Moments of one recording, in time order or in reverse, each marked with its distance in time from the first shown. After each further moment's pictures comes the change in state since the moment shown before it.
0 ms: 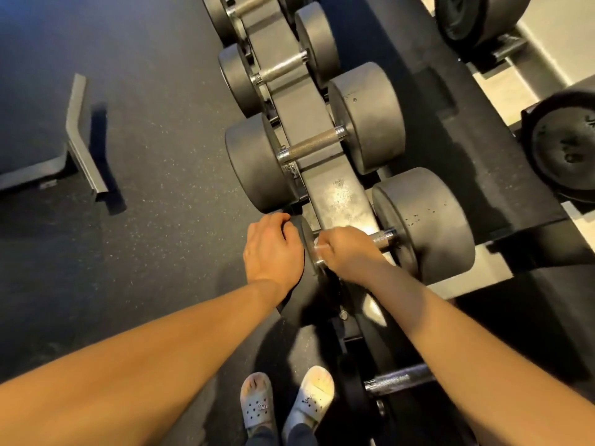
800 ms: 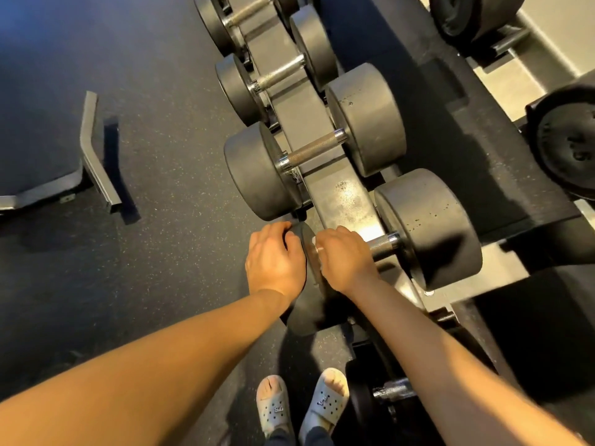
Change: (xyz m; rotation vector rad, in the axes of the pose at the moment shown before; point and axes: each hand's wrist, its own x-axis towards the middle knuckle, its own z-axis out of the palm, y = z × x) left_hand -0.001 0.005 -0.001 0.078 -0.008 -0.005; right_hand 0.004 -0.003 0.026 -0.033 0.304 -0.073
